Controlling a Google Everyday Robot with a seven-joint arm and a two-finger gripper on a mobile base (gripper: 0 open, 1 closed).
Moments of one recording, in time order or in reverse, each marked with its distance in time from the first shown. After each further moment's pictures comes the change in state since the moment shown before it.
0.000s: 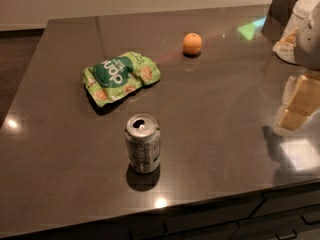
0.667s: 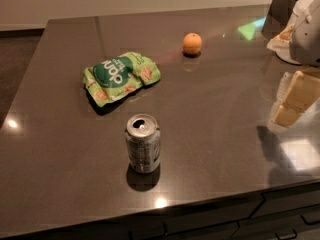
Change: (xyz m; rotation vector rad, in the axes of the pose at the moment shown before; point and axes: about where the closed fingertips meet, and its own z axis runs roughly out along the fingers) arm -0.014 0.000 -0.001 -0.012 -0.049 -0.008
